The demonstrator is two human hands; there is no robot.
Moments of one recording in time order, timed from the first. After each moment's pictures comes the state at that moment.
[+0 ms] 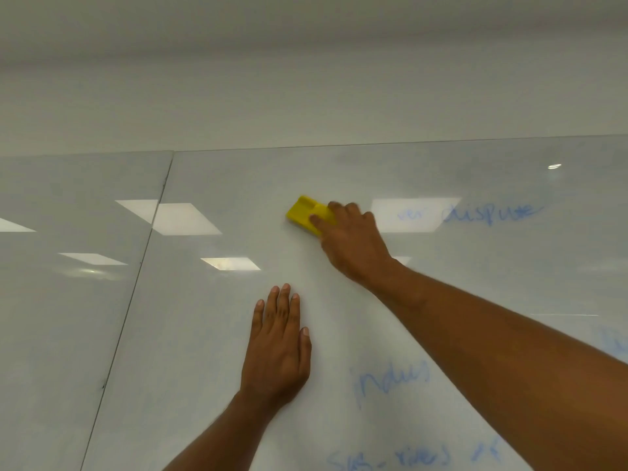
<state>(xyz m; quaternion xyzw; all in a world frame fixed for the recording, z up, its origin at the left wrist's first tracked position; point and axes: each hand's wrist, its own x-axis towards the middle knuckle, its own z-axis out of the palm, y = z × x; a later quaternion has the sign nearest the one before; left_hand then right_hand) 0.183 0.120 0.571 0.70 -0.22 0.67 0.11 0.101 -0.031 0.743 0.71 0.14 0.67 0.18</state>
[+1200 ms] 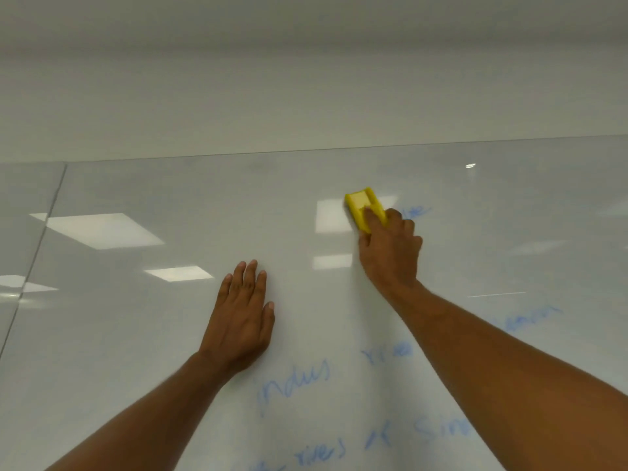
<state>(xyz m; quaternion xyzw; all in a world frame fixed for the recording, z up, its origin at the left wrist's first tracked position) 0.147 0.039 0.638 0.71 -0.25 0.65 0.04 0.064 -0.216 0.721 0.69 -0.10 0.72 -0.05</state>
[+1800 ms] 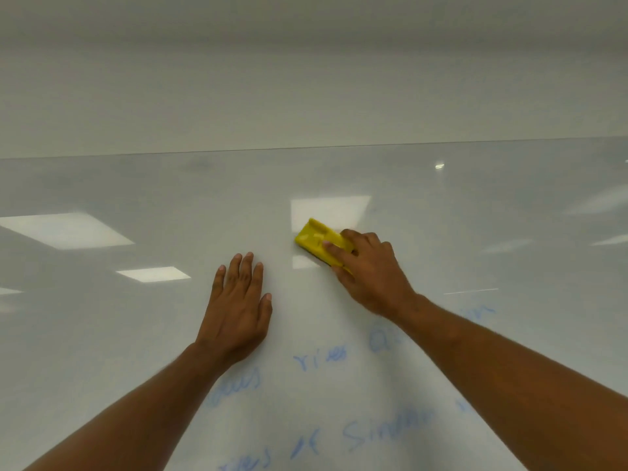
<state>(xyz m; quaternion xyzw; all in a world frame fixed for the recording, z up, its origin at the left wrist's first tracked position) 0.129 -0.062 0.653 0.73 -0.26 0.63 0.05 0.042 -0.318 0.690 0.71 0.11 0.69 0.13</state>
